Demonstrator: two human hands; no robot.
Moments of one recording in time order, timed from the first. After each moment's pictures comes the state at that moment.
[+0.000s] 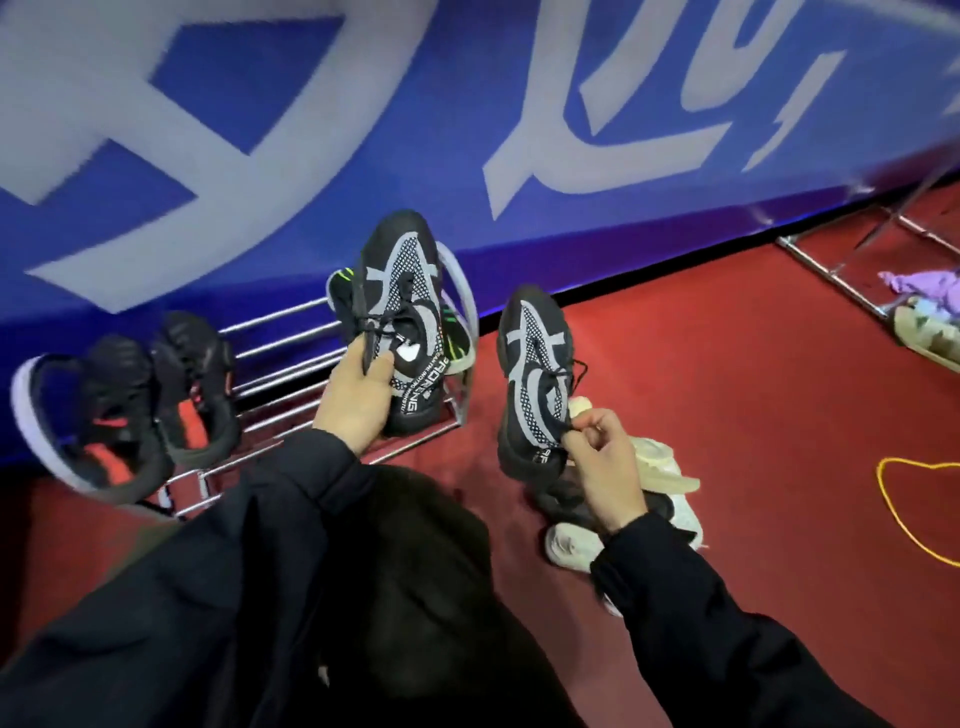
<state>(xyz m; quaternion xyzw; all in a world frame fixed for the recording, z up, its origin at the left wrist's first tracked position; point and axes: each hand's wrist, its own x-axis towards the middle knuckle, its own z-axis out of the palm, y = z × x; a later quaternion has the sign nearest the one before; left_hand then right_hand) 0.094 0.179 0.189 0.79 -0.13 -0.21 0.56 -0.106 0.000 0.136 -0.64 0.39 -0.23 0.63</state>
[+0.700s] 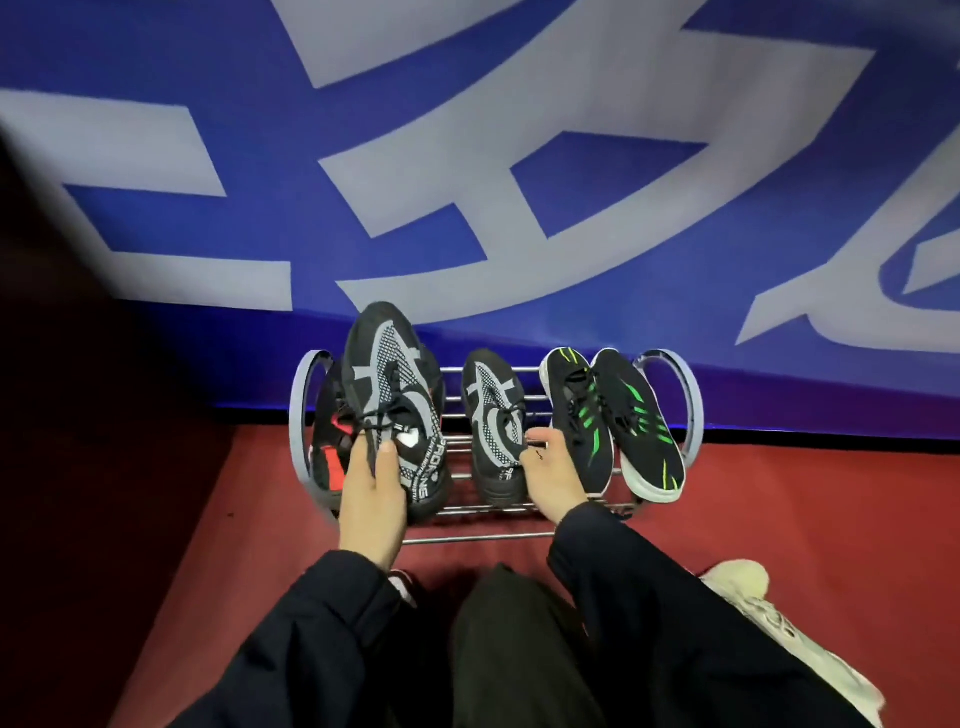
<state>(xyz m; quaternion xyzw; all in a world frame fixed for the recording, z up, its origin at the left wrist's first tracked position) 0.168 0.350 0.126 0.77 0.12 -0.02 0.62 0.183 0.137 0.081 -0.77 0.25 0.02 0.59</state>
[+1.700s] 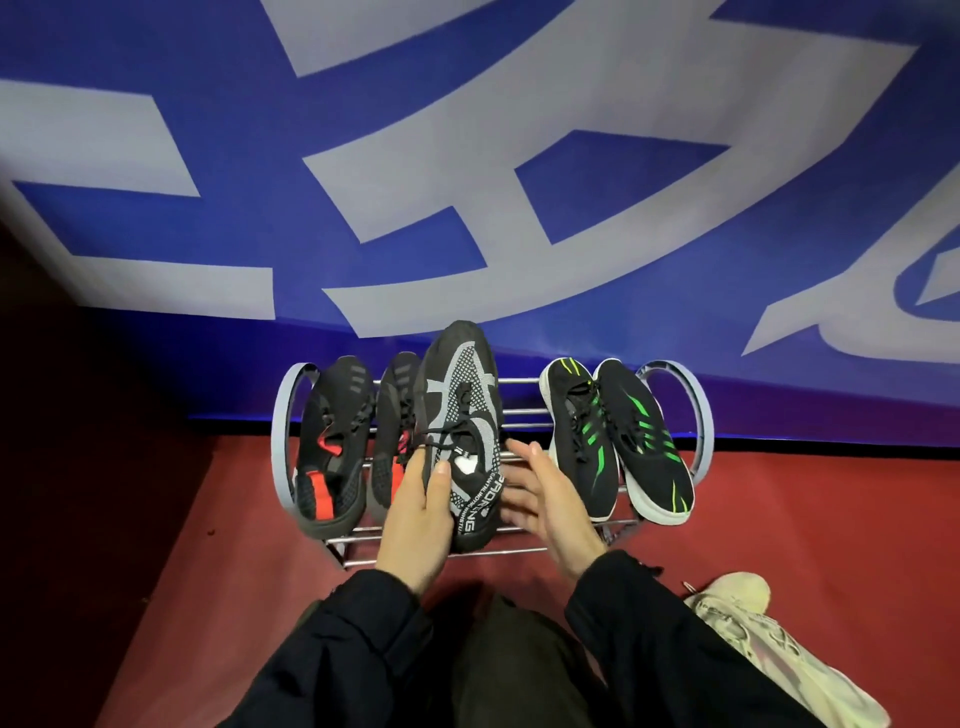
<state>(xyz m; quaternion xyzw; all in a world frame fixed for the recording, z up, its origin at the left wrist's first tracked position) 0.184 0.311 0.117 0.78 0.00 -0.09 0.61 0.166 0.150 0.111 -0.63 0.22 0.10 0.74</state>
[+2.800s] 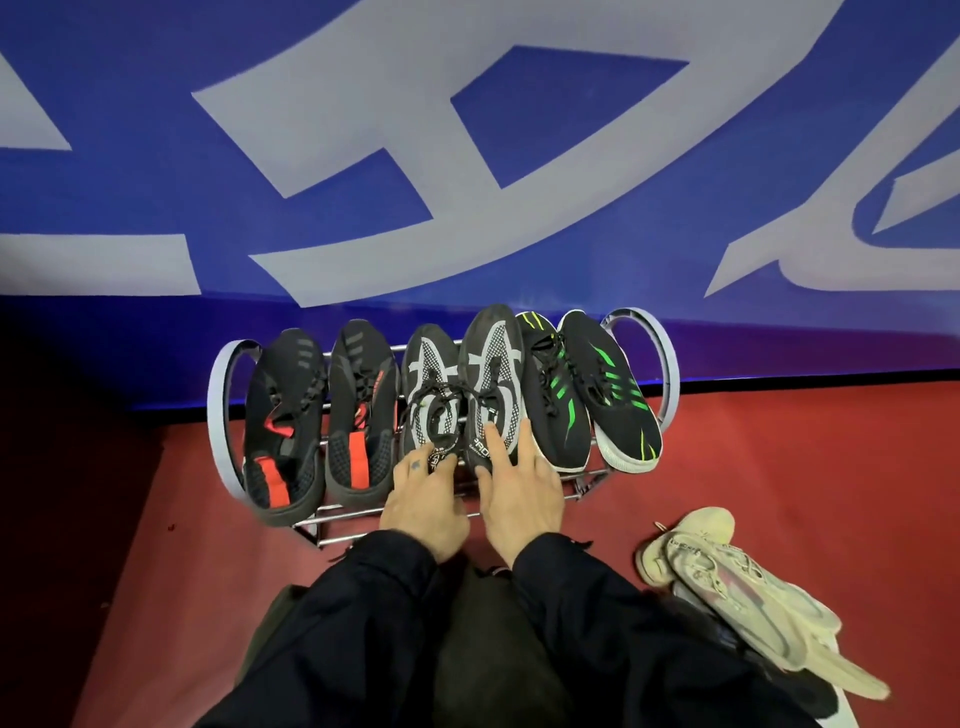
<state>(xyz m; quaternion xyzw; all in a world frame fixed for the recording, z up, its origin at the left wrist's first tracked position) 0.191 0.277 0.076 0.93 -0.13 -0.24 0.23 0.153 0.151 0.038 -0.97 0.20 0.00 0.14</state>
